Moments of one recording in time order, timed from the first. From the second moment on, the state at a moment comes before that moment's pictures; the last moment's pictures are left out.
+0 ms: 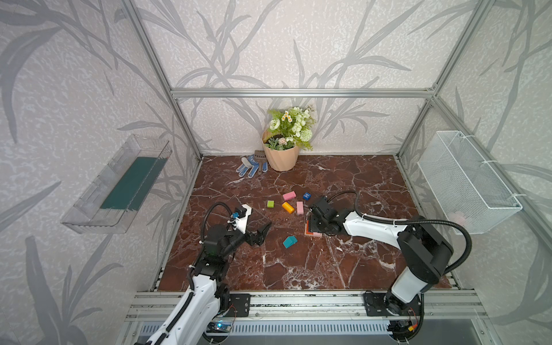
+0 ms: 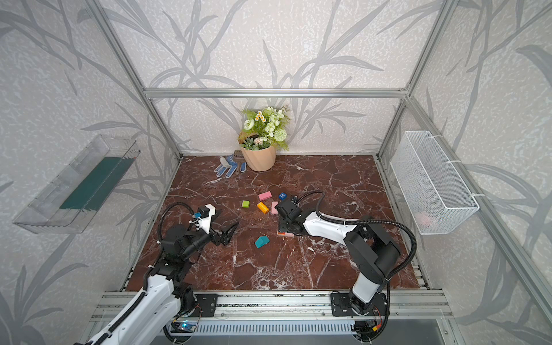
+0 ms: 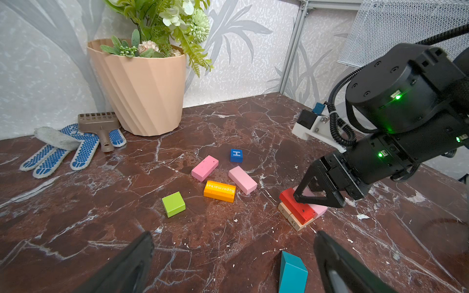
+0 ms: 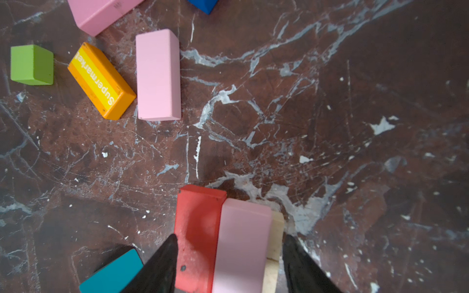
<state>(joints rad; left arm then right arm) -0.18 0.65 0.18 0.30 0.50 -0.04 0.78 1.69 0.99 -0.38 0.15 0.80</state>
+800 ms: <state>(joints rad) -0.18 0.65 0.18 0.30 0.50 -0.04 0.87 1.50 0.78 -0.41 0.20 0.77</state>
